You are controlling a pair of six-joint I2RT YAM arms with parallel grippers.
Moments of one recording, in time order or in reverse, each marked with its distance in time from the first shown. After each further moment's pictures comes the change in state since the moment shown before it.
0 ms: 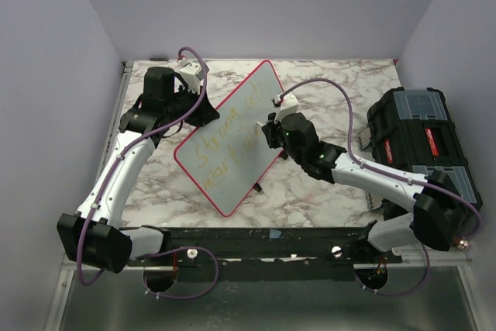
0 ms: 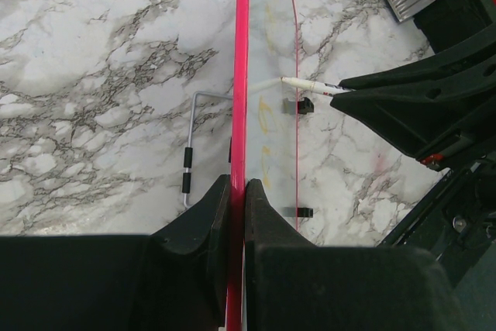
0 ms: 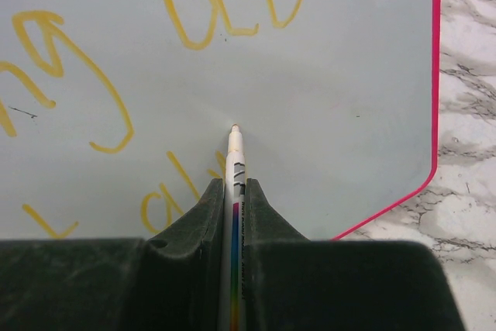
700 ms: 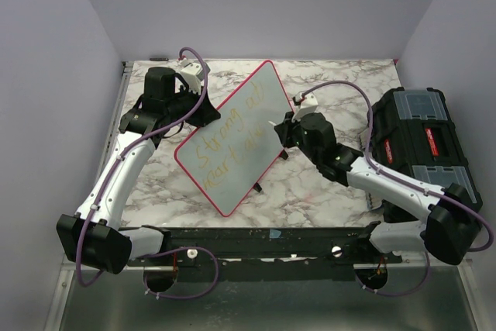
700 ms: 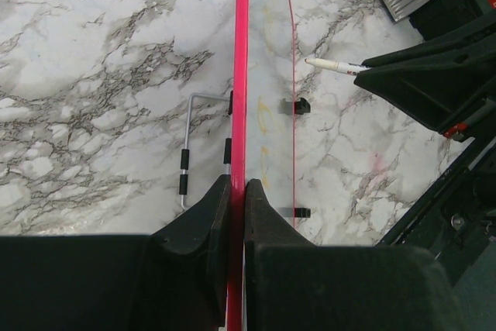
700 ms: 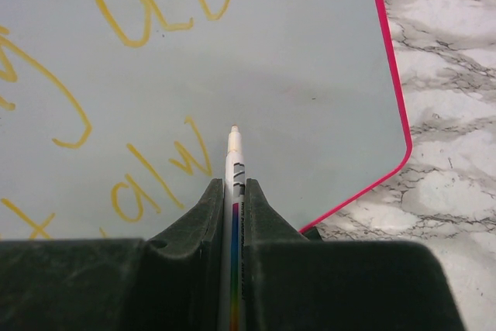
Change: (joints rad) left arm -0.009 -0.005 0.000 0.002 0.000 0.000; right arm -0.097 -0.122 -0.096 -0.007 -0.057 0.054
